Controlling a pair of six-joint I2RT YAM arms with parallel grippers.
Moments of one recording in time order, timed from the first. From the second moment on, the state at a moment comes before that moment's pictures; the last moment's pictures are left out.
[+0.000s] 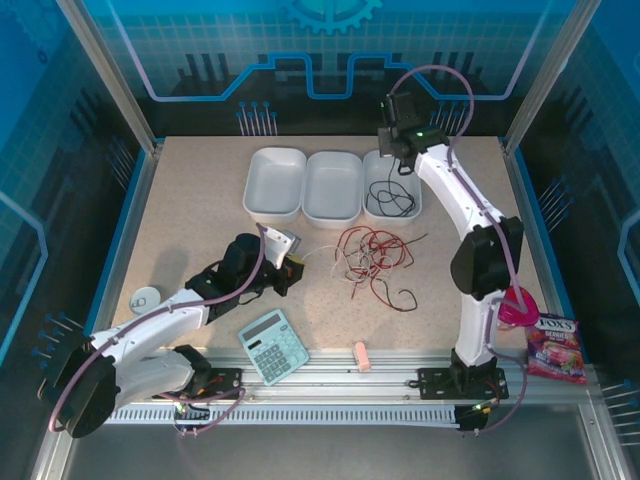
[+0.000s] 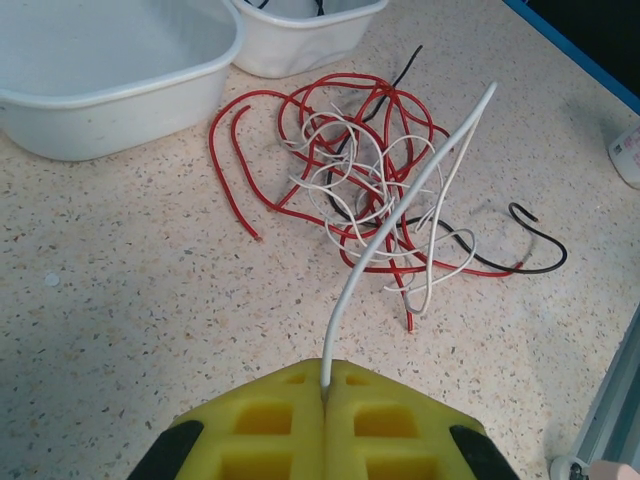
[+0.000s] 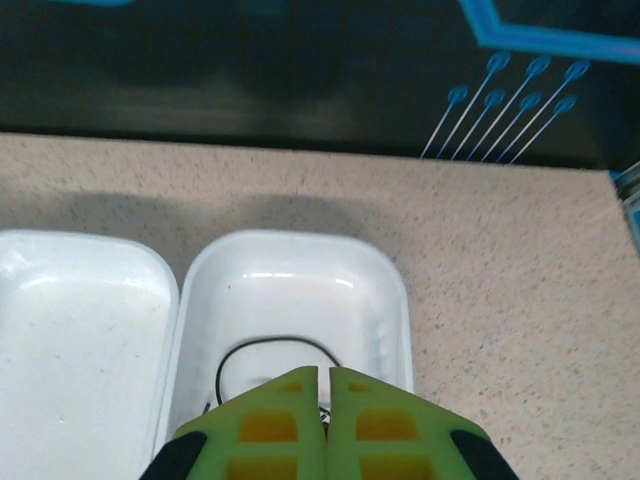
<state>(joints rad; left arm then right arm) -0.60 1.07 0.55 -0.04 0.25 -0.21 0.33 2.02 2.00 -0.77 0.41 0.18</state>
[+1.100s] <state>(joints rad) -0.60 1.13 0.58 -0.04 0.24 -0.25 0.24 2.42 2.32 -1.08 0.20 0.27</state>
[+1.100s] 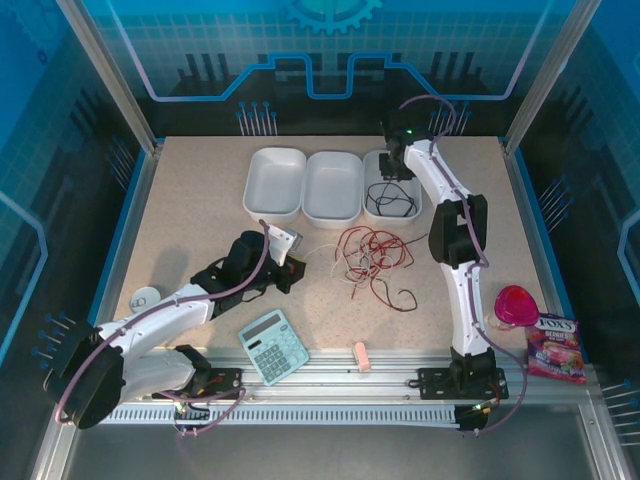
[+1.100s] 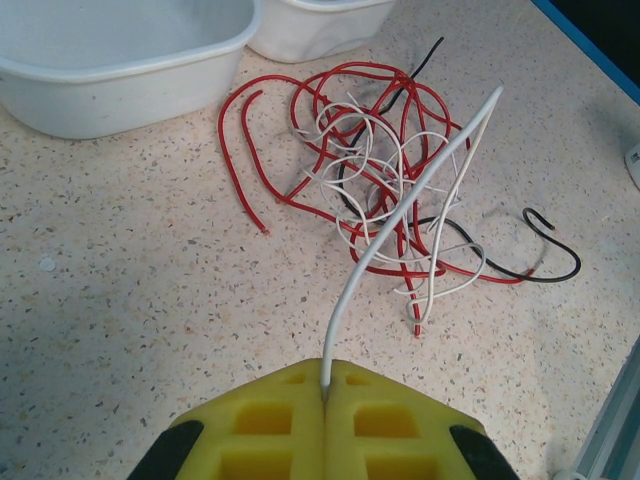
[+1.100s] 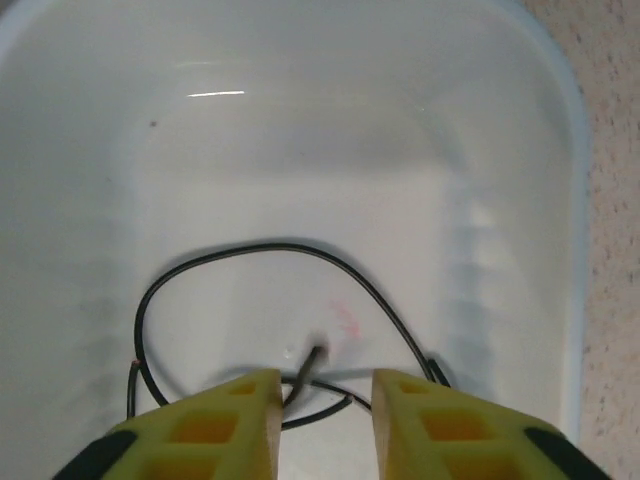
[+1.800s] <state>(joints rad) -0.60 1.13 0.70 -0.11 0.22 -0.30 0.29 1.67 1.57 -0.84 0.14 0.34</state>
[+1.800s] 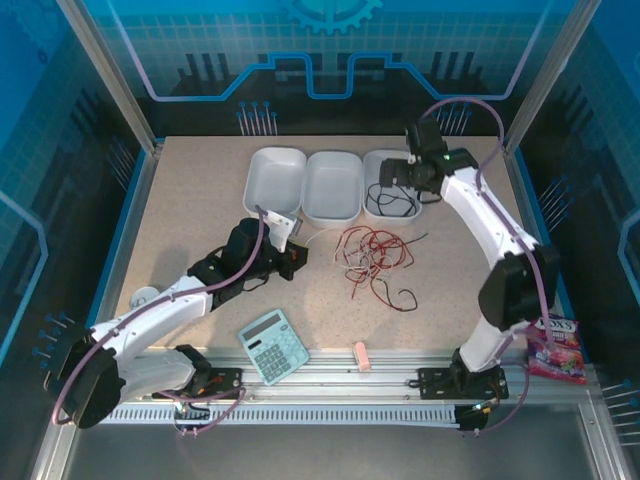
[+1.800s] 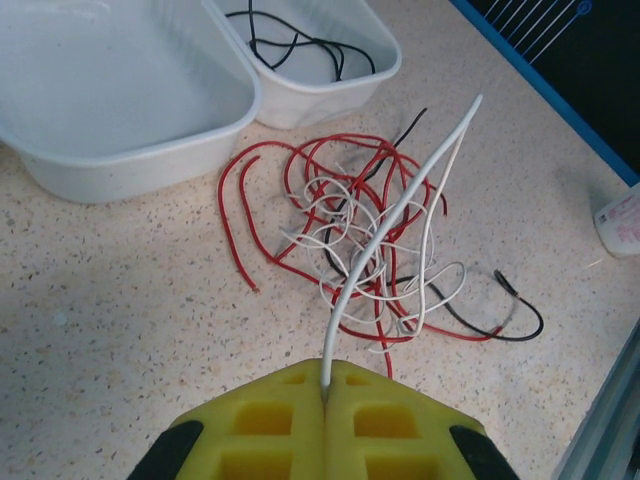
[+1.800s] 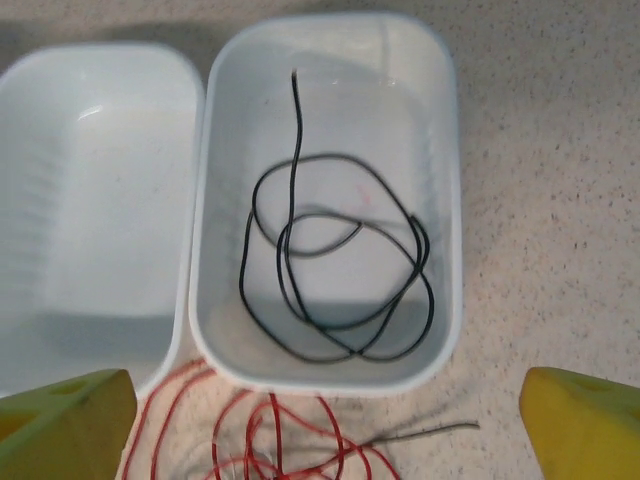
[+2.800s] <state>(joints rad) -0.60 1.18 0.70 -0.10 0.05 -0.55 0.63 1.02 0.65 -0.96 0.18 1.01</state>
